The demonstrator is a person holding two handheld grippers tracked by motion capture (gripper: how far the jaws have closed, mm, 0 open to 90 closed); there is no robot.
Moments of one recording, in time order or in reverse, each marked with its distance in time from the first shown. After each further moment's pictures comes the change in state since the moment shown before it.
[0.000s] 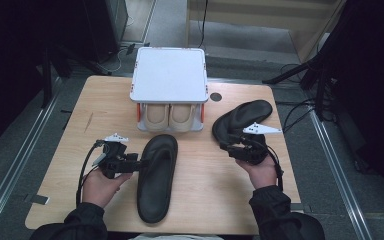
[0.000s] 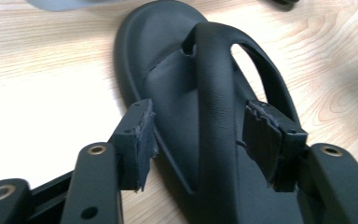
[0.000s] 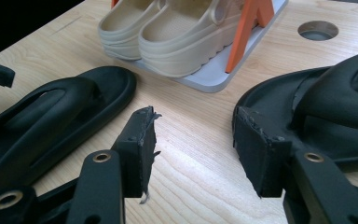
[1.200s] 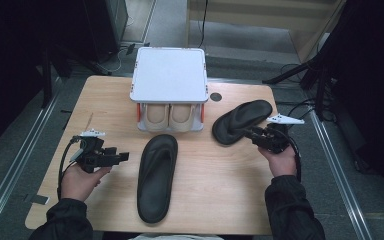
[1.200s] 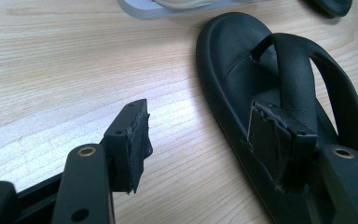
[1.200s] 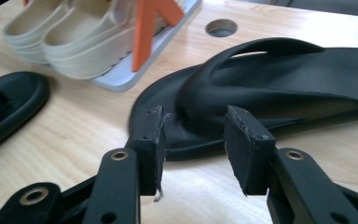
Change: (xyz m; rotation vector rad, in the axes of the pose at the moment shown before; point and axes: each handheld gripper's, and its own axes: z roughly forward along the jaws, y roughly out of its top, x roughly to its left) left arm 0.050 -0.004 -0.023 -0.043 0.067 -0.027; right arm -0.073 0.005 -0.020 0.001 -0.164 0.042
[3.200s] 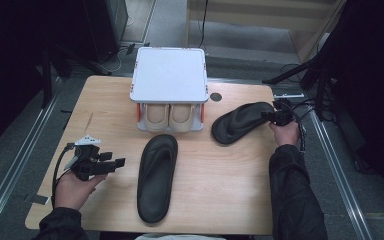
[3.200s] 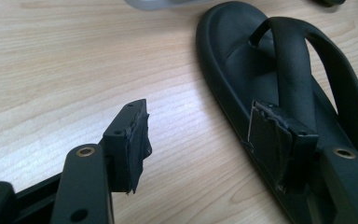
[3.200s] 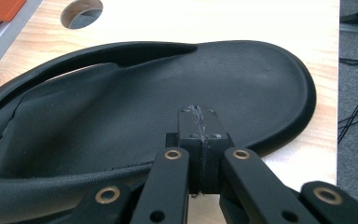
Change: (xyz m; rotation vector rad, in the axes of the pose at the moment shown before) left arm -0.004 -0.017 -0.012 -0.022 0.022 0.035; right arm -0.107 0.031 0.073 0.167 -0.174 0.146
